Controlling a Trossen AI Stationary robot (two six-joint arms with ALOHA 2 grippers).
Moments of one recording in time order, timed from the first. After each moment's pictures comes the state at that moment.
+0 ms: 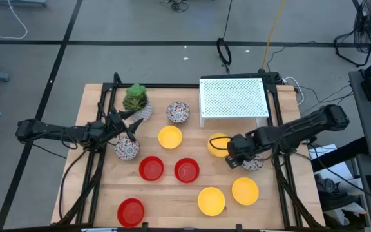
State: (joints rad) left arm -0.04 0.38 0.02 0.36 -0.66 0.00; right arm 0.25 1.31 0.86 -0.91 -0.13 1.33
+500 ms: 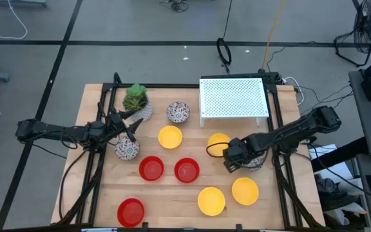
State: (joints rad) left arm -0.04 0.38 0.02 0.36 -0.66 0.00; right arm 0.28 1.45 0.86 -0.93 -0.05 1.28
